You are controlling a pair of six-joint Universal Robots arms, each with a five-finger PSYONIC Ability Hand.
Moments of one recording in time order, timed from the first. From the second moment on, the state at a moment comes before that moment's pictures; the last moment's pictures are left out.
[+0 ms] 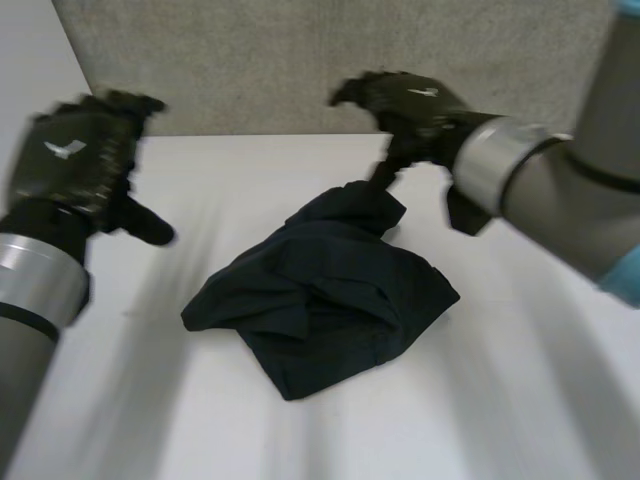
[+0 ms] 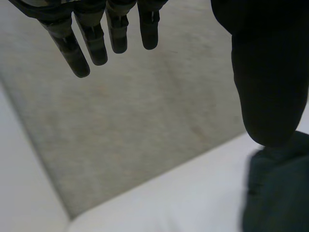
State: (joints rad) left arm 4.20 -1.43 -1.77 3.28 -1.78 3.27; right arm 2.07 -1.18 1.00 0.30 1.28 3.18; left_hand 0.22 0.22 0.23 0.22 0.05; right_hand 0.21 0.22 0.21 0.23 0.07
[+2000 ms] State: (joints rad) left arm 4.18 -1.88 -1.56 3.09 -1.68 3.47; right arm 2.01 -1.16 1.46 0.08 1.40 2.82; left_hand 1.14 1.18 1.18 1.18 0.97; right_hand 0.20 0.22 0.21 0.23 0.07
